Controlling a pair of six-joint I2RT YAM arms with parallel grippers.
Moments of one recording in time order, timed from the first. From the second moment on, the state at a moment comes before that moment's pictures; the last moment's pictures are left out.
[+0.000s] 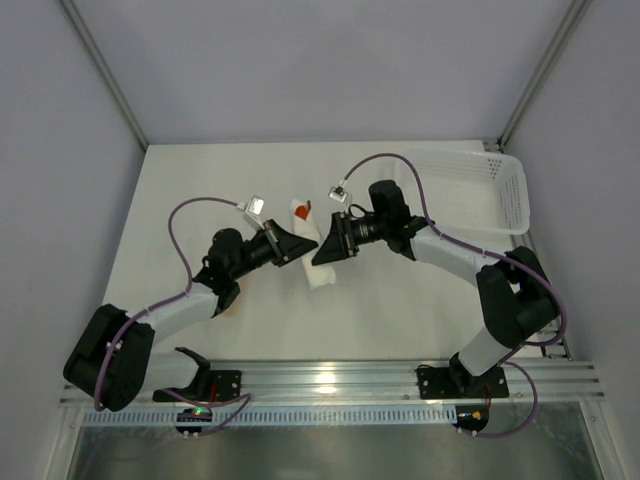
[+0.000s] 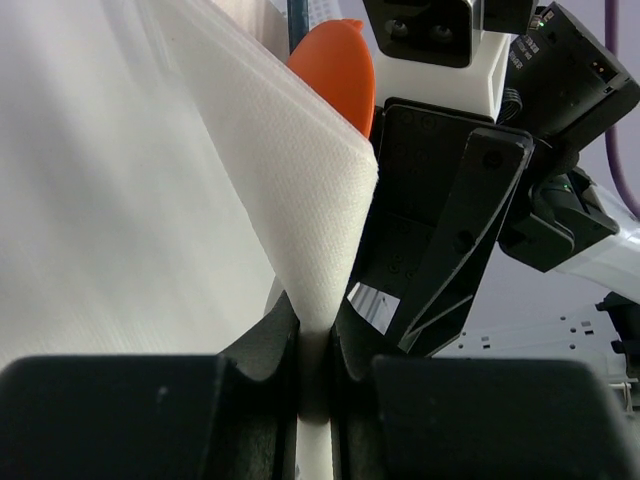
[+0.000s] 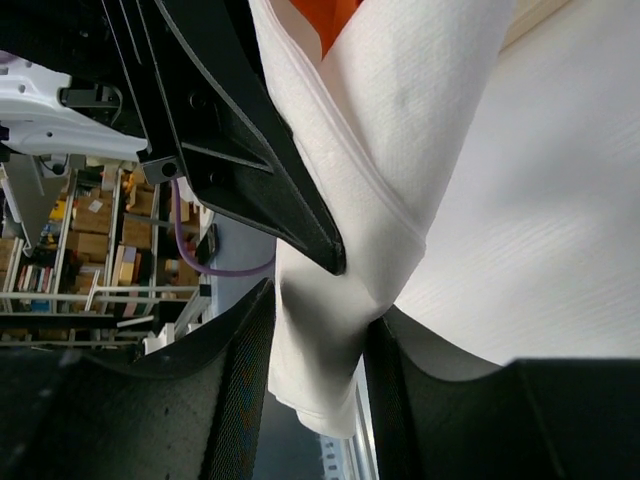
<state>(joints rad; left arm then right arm) -0.50 1.26 0.48 0.71 0.46 -1.05 0.54 1.61 1.00 0.08 -1.06 0.55</state>
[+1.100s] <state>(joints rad) -0.50 1.28 0.48 0.83 0.48 -1.08 0.51 1.70 0.96 0.49 -1.21 0.87</state>
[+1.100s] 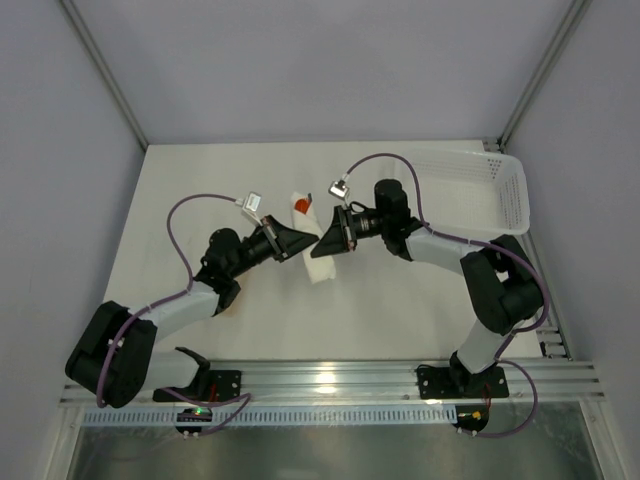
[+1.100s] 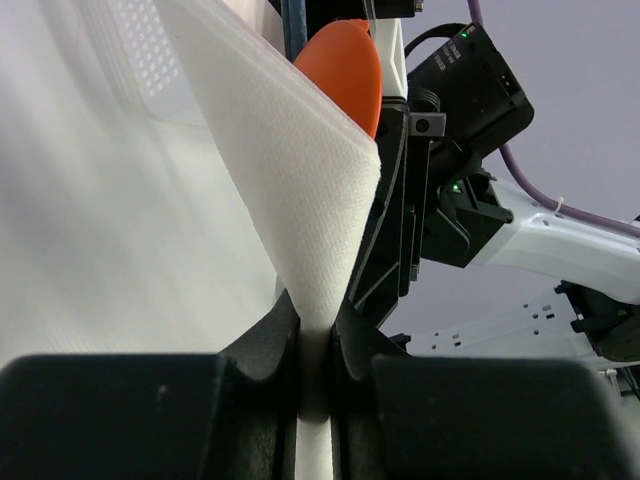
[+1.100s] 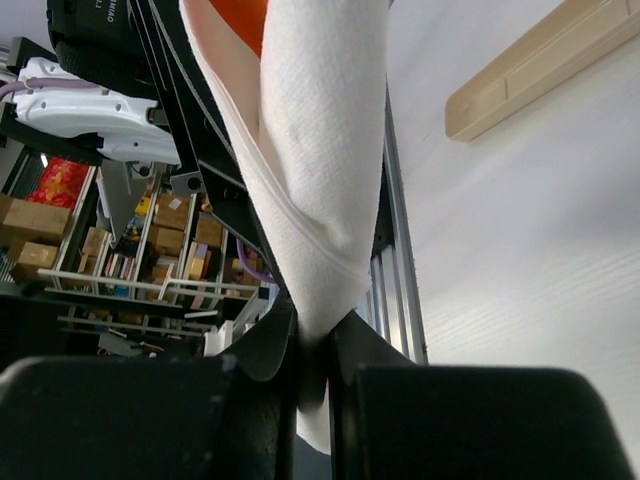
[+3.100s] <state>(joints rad) -0.50 0.43 0.40 0.02 0.25 -1.03 0.47 1.52 0.94 0.05 -0.91 0.66</state>
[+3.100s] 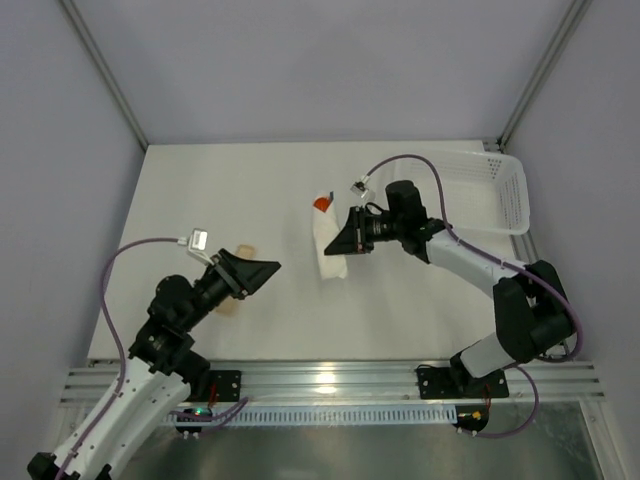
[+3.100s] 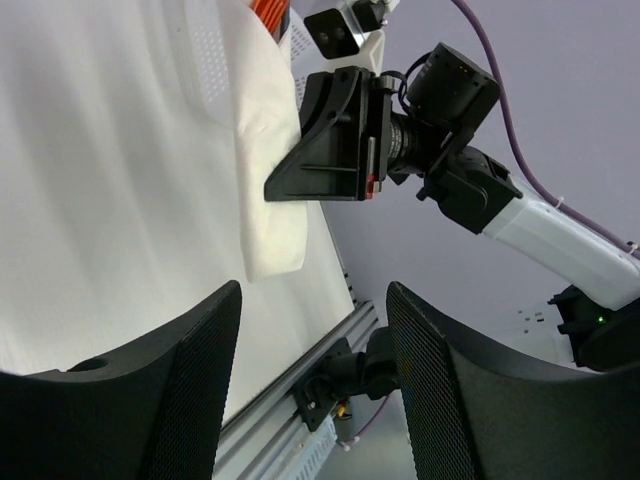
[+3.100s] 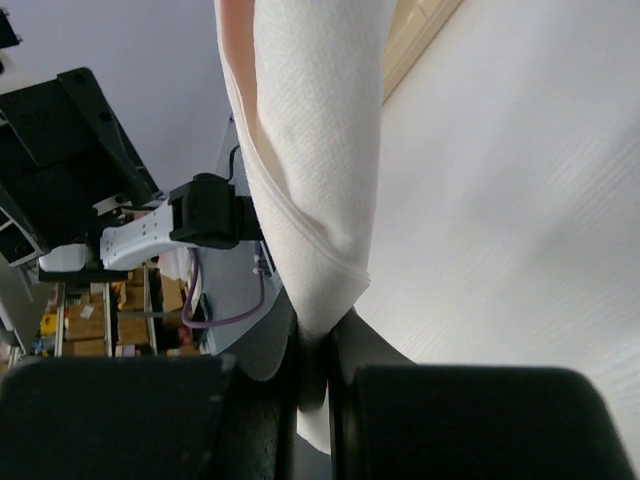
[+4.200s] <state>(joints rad) -0.50 0.45 0.65 -0.42 0.20 -1.04 0.25 1.39 1.22 -0.23 -0.21 1.02</state>
